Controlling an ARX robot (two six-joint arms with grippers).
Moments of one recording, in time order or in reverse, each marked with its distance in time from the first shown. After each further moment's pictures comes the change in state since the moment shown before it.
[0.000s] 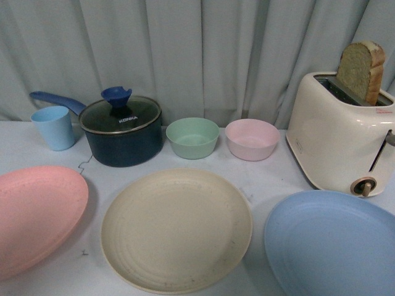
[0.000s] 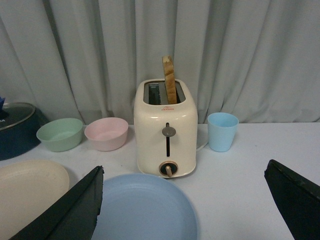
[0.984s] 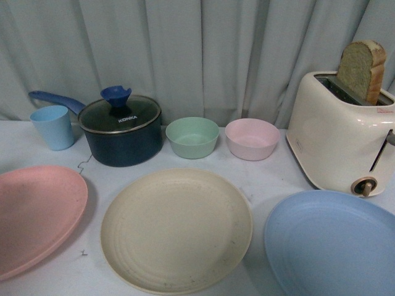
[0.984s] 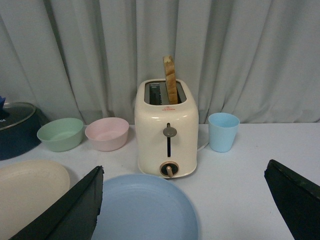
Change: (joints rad) left arm 0.396 1.418 0.567 0.556 0.243 0.399; right arm 0.000 0.000 0.000 0.000 0.000 0.000
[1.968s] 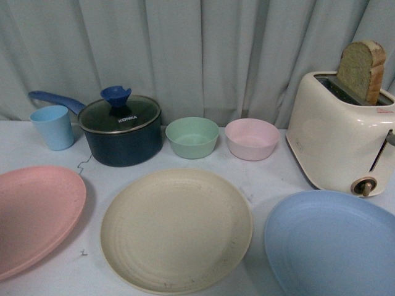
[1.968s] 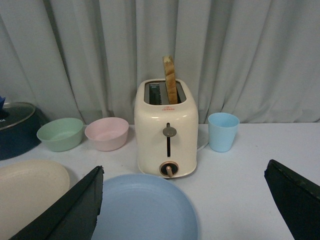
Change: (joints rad) left arm 0.066 0.087 -0.097 0.092 0.032 0.005; right arm 0.000 0.000 0.000 0.000 0.000 0.000
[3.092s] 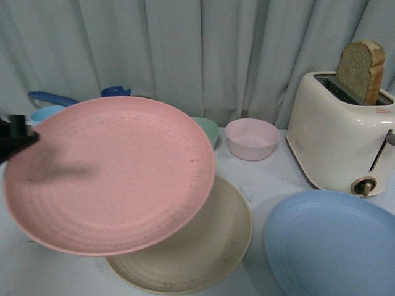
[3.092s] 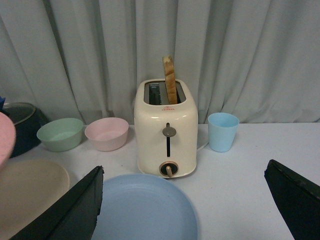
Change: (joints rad) left arm -0.497 -0.553 -0.145 -0.162 0.008 -0.254; right arm 0.000 0.000 0.000 0.000 0.000 0.000
